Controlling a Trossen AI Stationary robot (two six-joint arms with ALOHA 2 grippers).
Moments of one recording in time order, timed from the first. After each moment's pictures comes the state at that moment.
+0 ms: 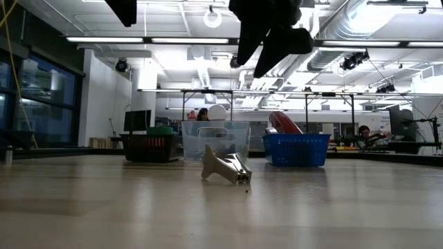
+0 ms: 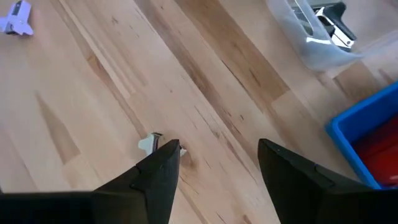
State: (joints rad) left arm -0.16 1.45 1.68 -1.57 -0.44 -0.88; right arm 0.20 1.80 1.54 -0.86 0.18 0.83
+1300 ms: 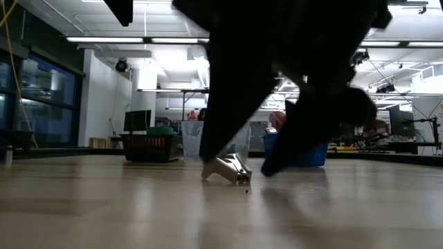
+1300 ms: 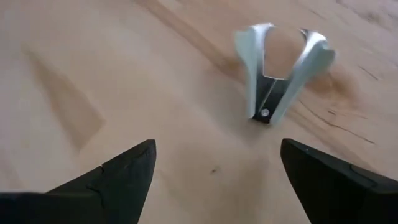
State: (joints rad) left arm -0.16 1.45 1.68 -1.57 -0.37 -0.80; right arm 0.54 2.17 1.54 -0.56 0.47 1.34
